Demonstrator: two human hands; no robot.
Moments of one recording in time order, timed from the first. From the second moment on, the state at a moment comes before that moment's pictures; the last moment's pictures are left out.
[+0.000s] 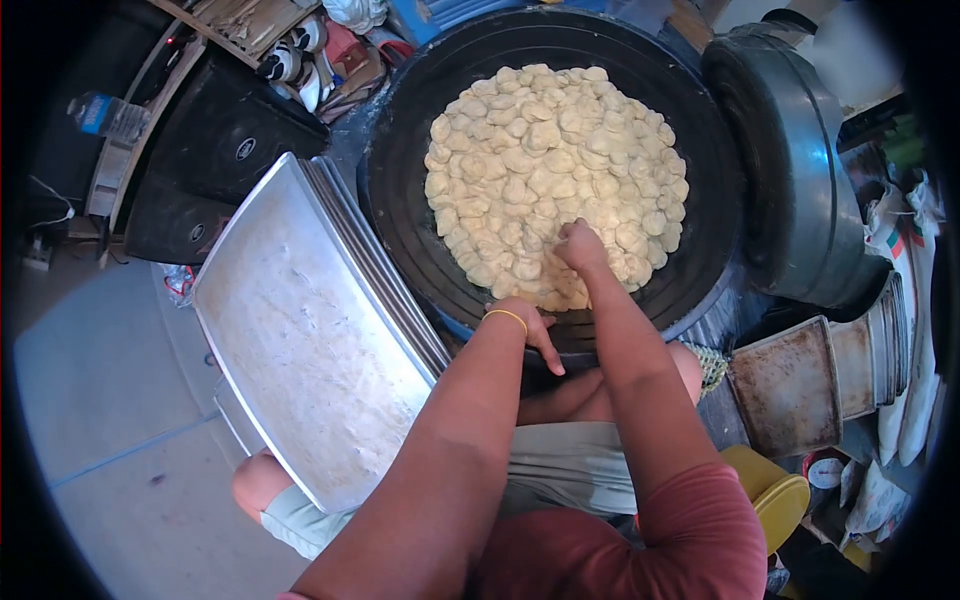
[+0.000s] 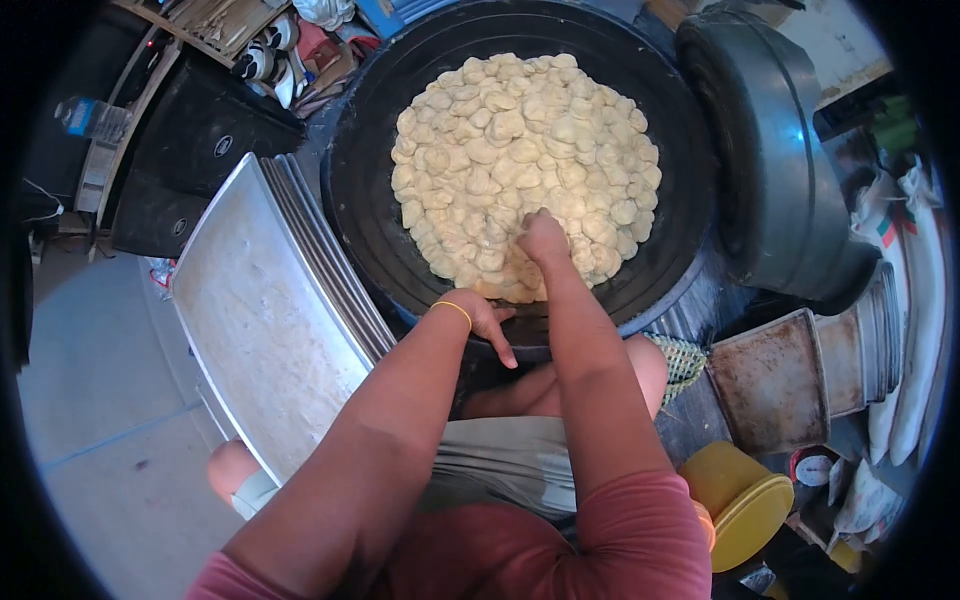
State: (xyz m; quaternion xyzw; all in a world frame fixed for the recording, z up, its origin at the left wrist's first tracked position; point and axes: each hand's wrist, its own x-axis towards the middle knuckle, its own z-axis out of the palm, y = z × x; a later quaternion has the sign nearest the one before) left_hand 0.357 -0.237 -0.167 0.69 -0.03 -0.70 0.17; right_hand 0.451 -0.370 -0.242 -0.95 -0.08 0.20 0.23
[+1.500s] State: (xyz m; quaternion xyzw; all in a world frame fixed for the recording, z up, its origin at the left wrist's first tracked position) left_hand 0.433 -0.194 -0.277 0.80 0.16 -0.29 0.51; right_hand 0.451 -0.352 -0.264 -0.92 -0.04 0.19 0.34
